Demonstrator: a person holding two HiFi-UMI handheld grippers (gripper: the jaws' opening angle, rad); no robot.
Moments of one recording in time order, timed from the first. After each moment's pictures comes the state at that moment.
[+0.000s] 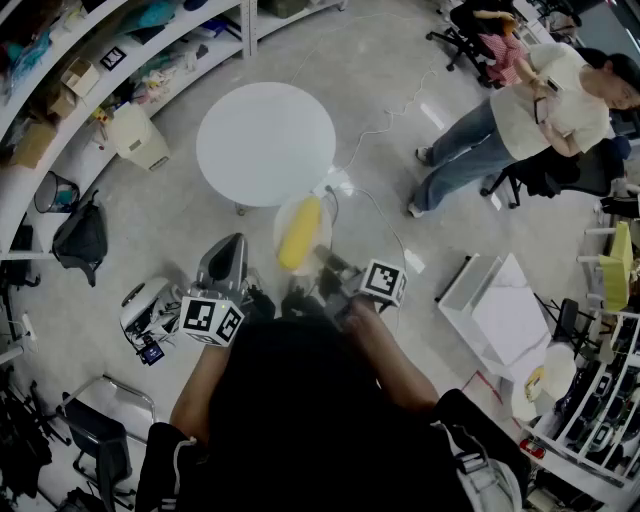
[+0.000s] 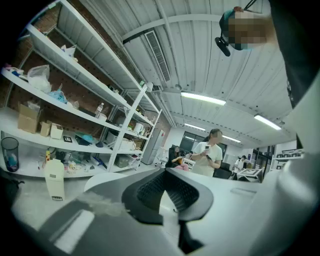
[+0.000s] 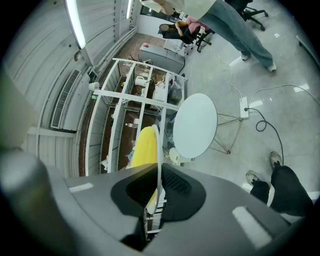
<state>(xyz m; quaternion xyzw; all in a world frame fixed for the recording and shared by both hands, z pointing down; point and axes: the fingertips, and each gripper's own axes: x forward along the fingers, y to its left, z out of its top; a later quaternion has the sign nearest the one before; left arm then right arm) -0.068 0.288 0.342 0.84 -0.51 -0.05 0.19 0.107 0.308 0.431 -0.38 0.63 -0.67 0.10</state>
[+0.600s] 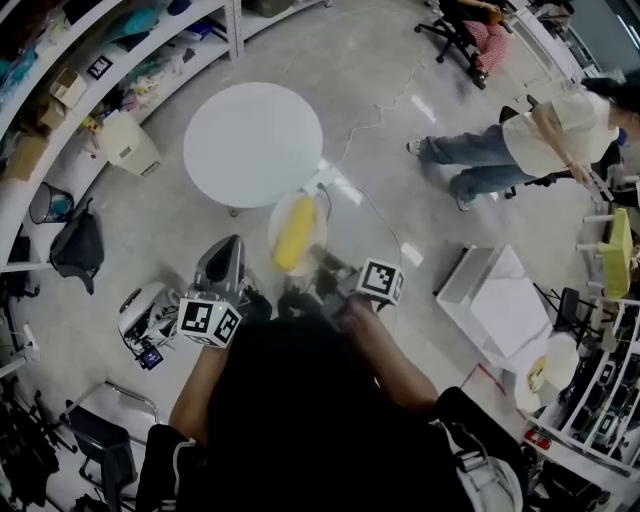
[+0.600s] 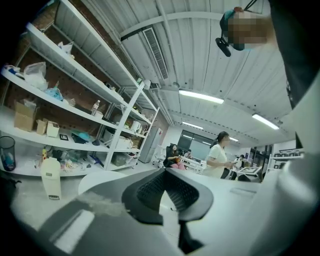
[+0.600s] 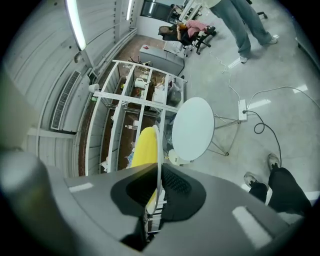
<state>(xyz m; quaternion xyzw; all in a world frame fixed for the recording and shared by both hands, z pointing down) -0.041 0.286 0.345 0.85 -0.50 -0.04 0.19 0.127 0.310 0.426 -0.38 0.62 -0.68 0.11</state>
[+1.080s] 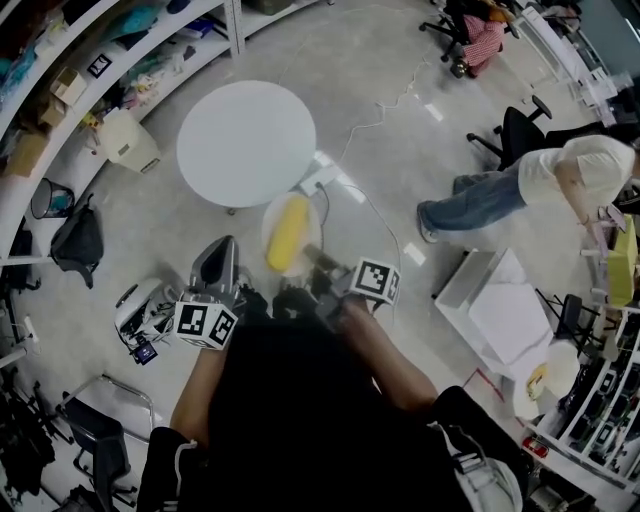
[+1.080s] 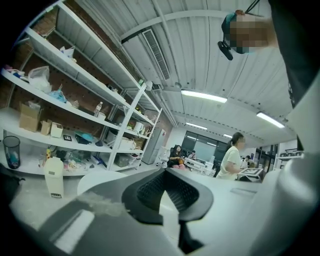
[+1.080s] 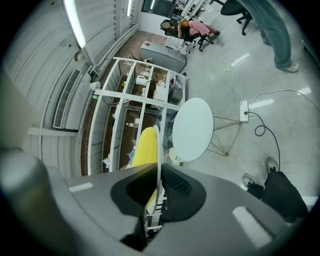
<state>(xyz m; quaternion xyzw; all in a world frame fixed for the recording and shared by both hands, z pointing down) -0.010 0.287 0.344 0.83 -0.52 -0.05 0.19 0.155 0.304 0.427 -0.36 0.64 -0.68 0.09</state>
